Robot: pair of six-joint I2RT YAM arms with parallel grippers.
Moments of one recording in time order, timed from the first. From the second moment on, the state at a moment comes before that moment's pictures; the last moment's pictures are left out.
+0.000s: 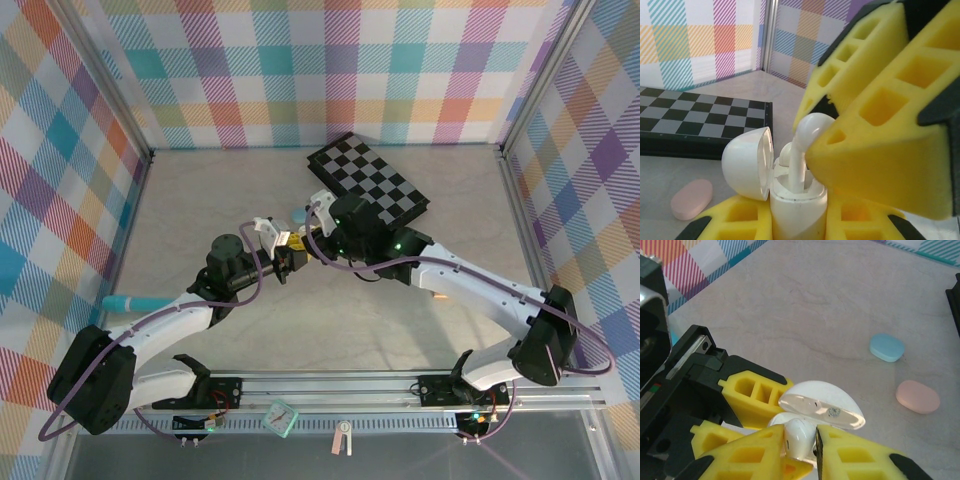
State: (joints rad) left arm -0.54 1.16 0.49 0.58 0.50 -0.13; right arm 0.94 1.43 1.28 -0.44 0.03 0.19
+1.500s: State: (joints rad) left arm -0.50 1.24 0.39 0.83 0.40 -0.13; right arm 0.44 1.63 1.25 -0.64 -0.14 0.49
